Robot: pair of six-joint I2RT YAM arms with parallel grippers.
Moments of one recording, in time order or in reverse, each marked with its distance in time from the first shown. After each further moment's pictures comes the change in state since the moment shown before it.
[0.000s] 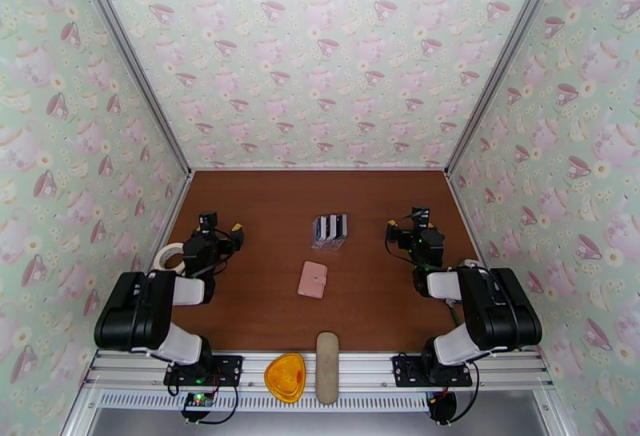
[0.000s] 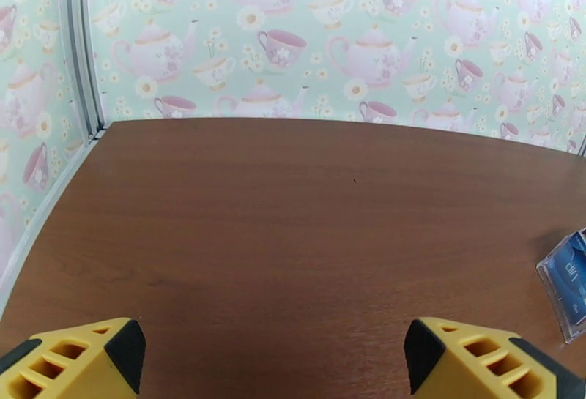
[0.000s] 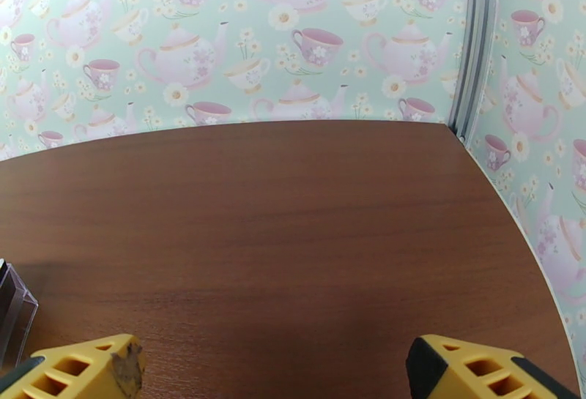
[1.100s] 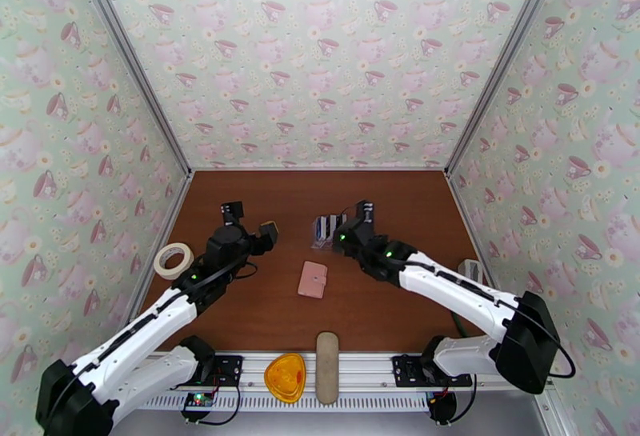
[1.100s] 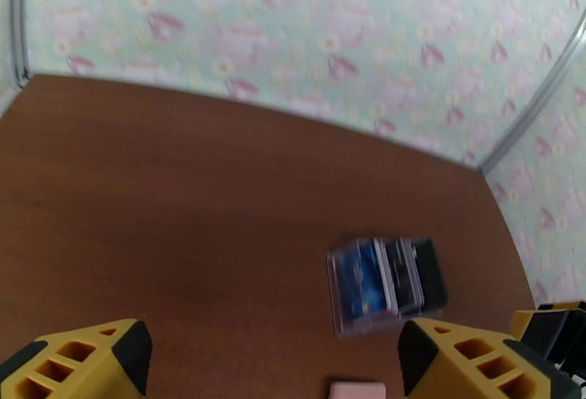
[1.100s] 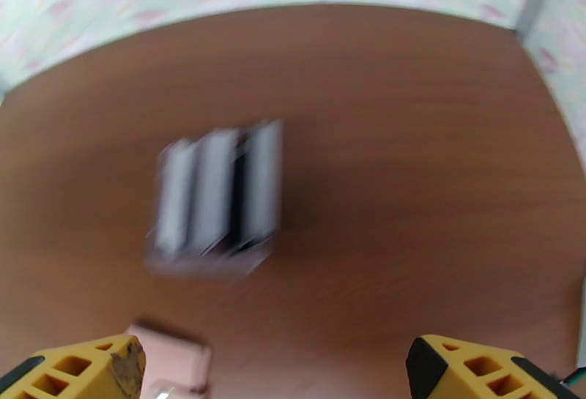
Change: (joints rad) left arm -0.579 -0.467 0.358 -1.102 -0.291 -0.515; right arm 0.849 -0.160 0.620 -1.411 0.468 0.660
